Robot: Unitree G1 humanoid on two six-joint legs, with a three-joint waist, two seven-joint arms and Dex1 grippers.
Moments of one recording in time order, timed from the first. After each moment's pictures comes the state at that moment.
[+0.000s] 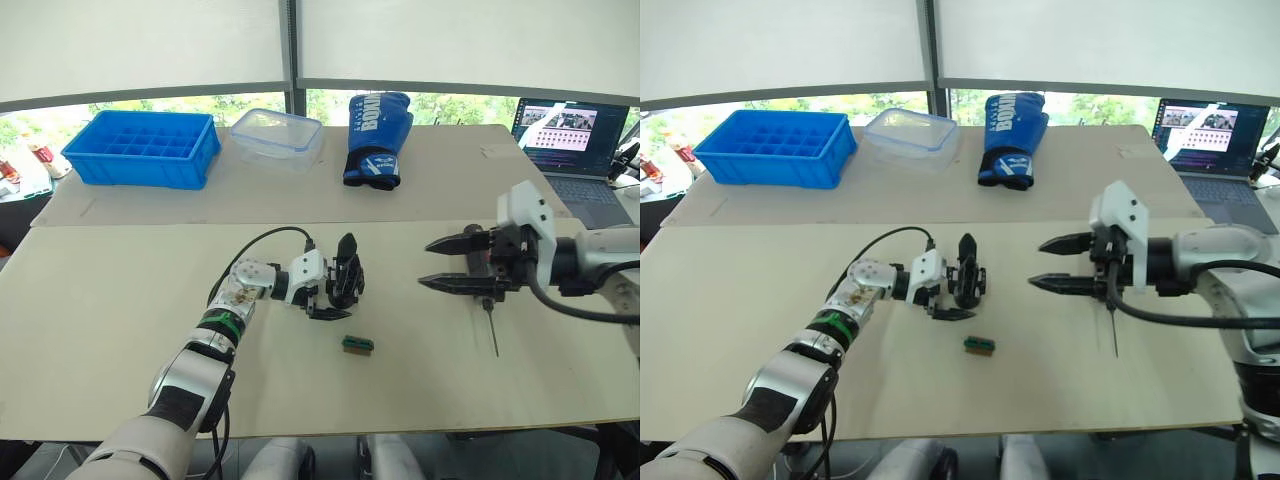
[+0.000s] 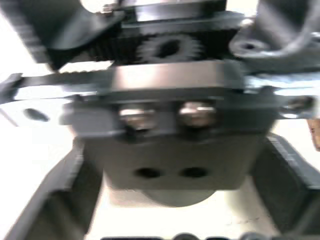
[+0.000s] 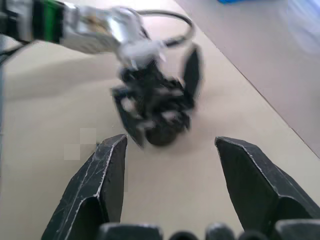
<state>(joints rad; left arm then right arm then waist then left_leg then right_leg) -0.87 0.23 -0.20 1.04 0.01 -0.39 -1.26 -0.45 -1.03 -0.13 -0.32 0.58 0.78 1.12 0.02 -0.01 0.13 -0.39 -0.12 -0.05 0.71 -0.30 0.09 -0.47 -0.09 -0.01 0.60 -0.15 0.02</state>
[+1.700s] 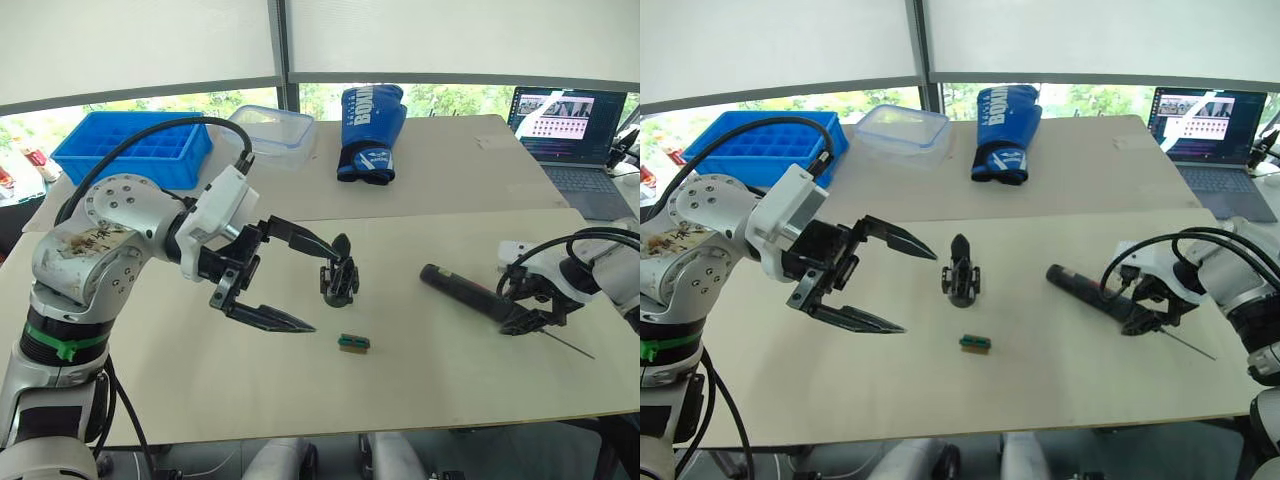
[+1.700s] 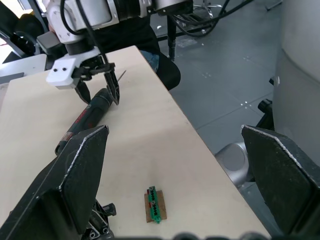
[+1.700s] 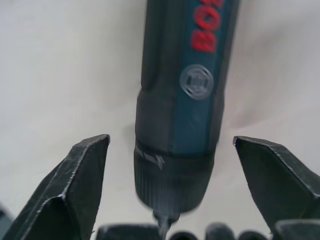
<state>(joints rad) -0.76 0.82 -0.06 -0.36 -0.72 0.62 -1.46 -0.79 -1.12 0.50 0.39 -0.10 0.61 1.54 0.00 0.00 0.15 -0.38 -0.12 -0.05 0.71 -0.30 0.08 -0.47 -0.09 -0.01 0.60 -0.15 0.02</state>
